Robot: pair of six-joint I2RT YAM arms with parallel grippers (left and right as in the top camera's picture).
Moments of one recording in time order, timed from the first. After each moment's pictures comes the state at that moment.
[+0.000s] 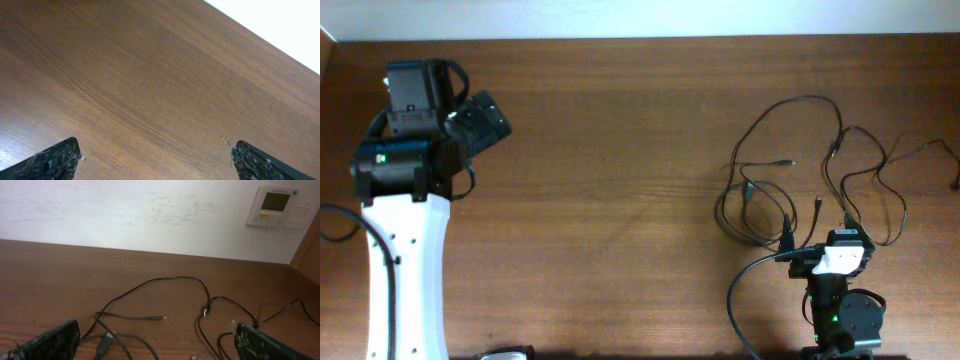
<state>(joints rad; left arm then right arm) 0.08 1.41 1.61 -1.10 -0.15 -0.44 0.05 0.01 0.01 -0.06 0.09 -0.08</state>
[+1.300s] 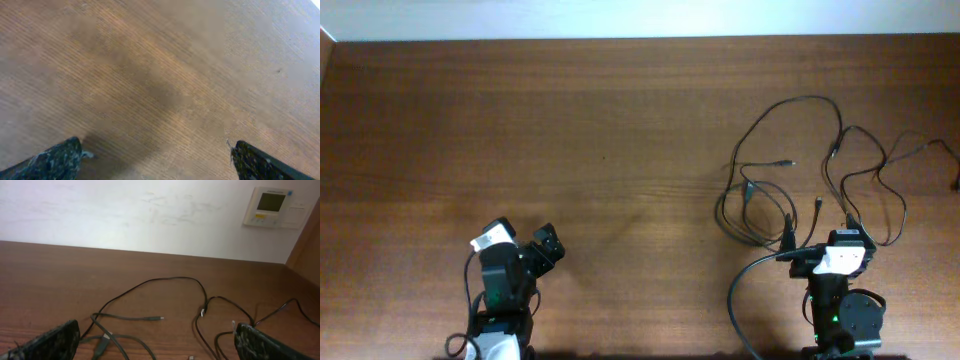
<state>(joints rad) 0.09 0.98 0.05 0.22 0.02 -0.56 0.05 0.01 0.01 -0.06 0.11 -0.08</state>
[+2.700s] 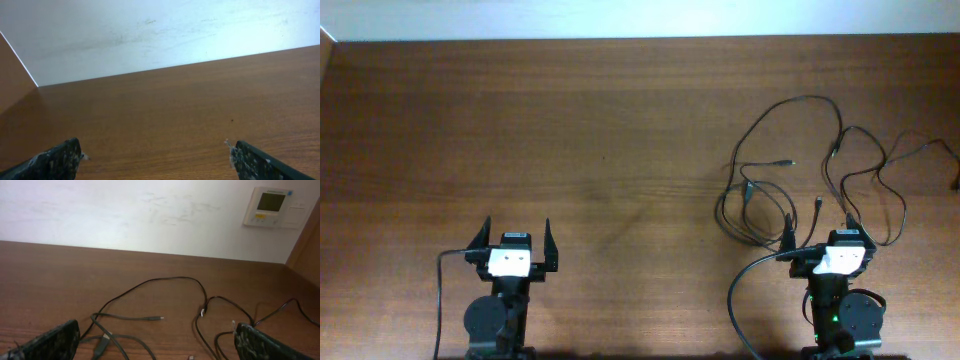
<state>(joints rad) 0.03 0.02 0.02 -0.08 0.00 0.18 0.05 0.01 0.01 -0.06 0.11 -0.08</state>
